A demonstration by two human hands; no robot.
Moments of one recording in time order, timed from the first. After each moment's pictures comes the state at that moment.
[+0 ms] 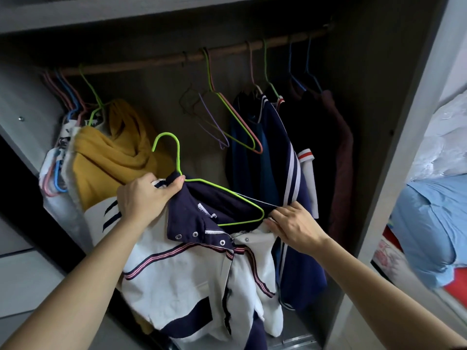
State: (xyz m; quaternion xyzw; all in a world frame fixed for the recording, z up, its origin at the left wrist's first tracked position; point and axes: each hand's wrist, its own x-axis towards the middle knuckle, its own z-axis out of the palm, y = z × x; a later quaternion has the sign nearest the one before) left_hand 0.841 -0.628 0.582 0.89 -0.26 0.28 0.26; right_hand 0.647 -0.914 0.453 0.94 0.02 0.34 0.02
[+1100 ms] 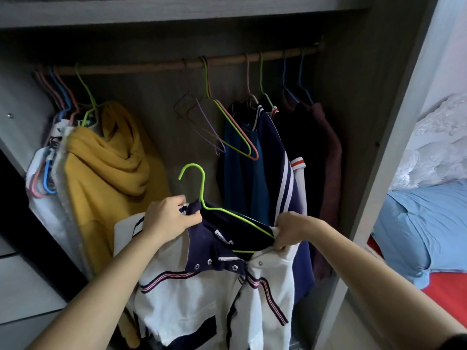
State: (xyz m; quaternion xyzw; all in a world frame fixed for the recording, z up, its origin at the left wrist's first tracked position) left_hand 0.838 -0.650 0.533 0.89 -0.36 0.15 0.24; right_hand 0.649 -0.902 0.518 0.96 -0.23 -0.15 -0.11
